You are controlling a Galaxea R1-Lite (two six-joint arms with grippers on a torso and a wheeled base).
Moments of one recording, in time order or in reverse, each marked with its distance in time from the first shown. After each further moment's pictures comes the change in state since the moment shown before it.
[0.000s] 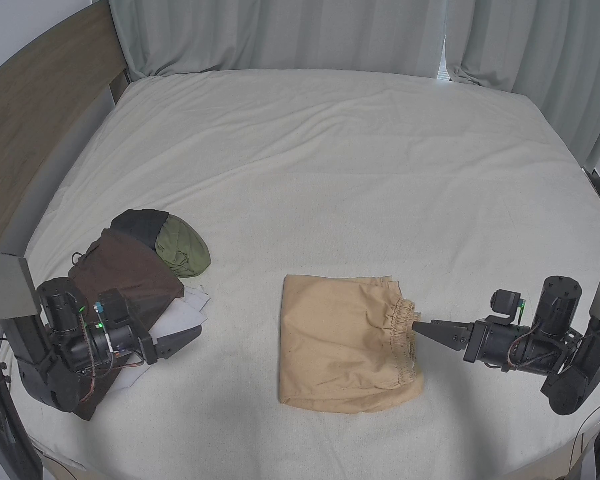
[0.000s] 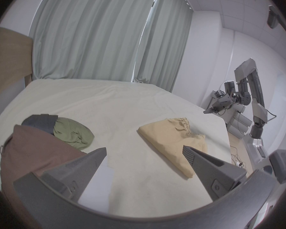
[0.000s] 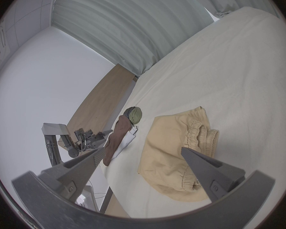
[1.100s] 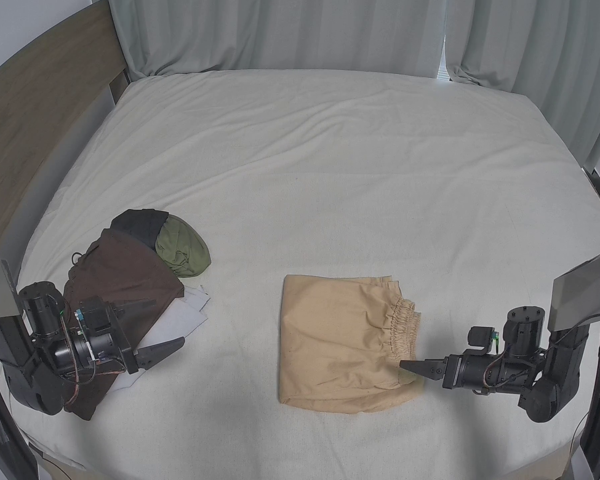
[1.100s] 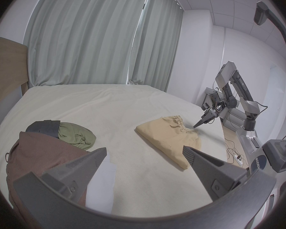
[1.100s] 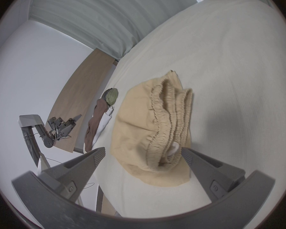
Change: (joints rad) left arm 0.097 -0.056 0.073 0.014 -0.137 0.098; right arm -0.020 0.264 -0.003 -0.001 -0.050 -0.070
